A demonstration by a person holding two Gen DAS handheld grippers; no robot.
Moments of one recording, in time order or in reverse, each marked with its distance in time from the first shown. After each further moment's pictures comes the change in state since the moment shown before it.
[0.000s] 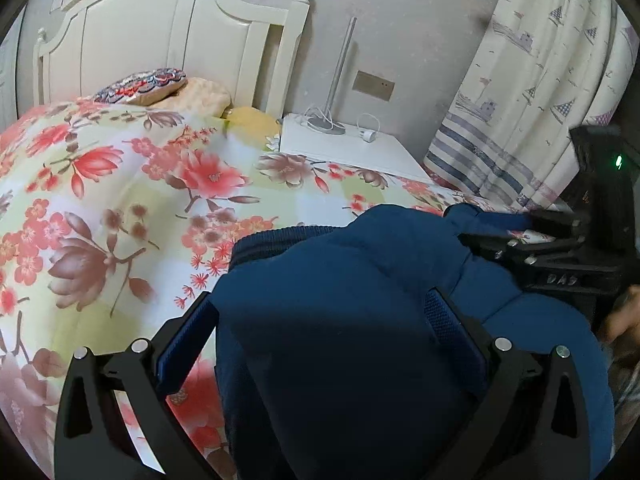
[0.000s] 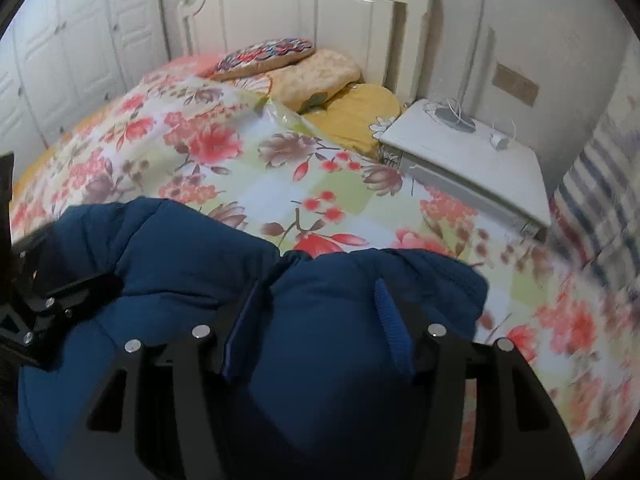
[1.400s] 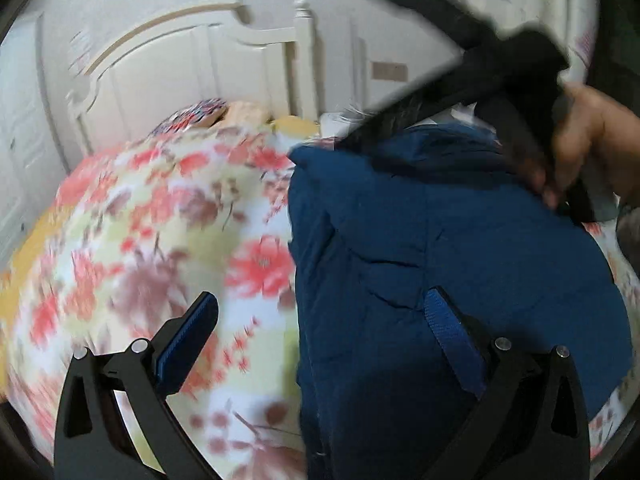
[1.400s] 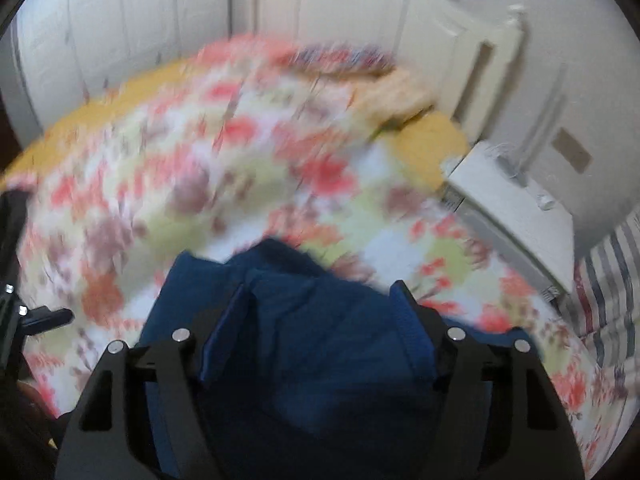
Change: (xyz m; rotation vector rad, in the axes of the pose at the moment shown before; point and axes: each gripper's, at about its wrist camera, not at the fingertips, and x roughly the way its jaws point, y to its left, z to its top) left arm -0.113 -0.039 -0.083 0.126 -0.005 0.250; right arm -0.040 0.156 0.030 -0.230 0.077 0.050
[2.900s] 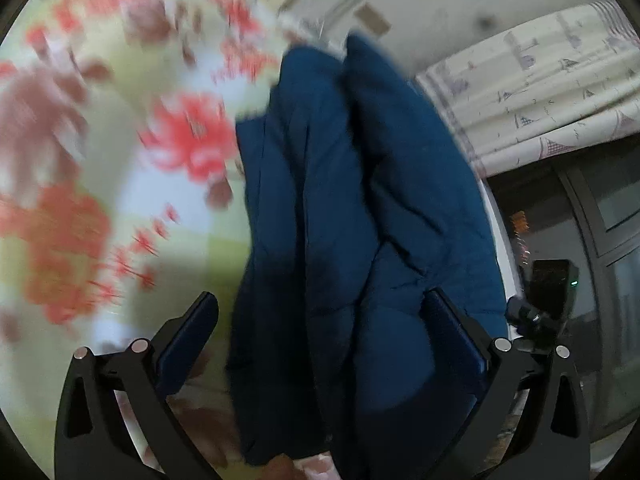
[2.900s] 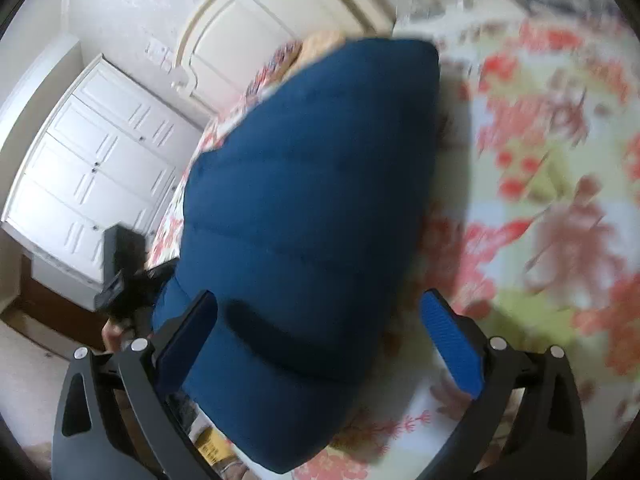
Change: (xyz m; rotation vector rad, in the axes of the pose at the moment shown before) left arm 0.070 0.075 -0.014 -0.435 0.369 -0.641; right arm -0.087 -0.082 -0.266 0.779 -0.111 0.466
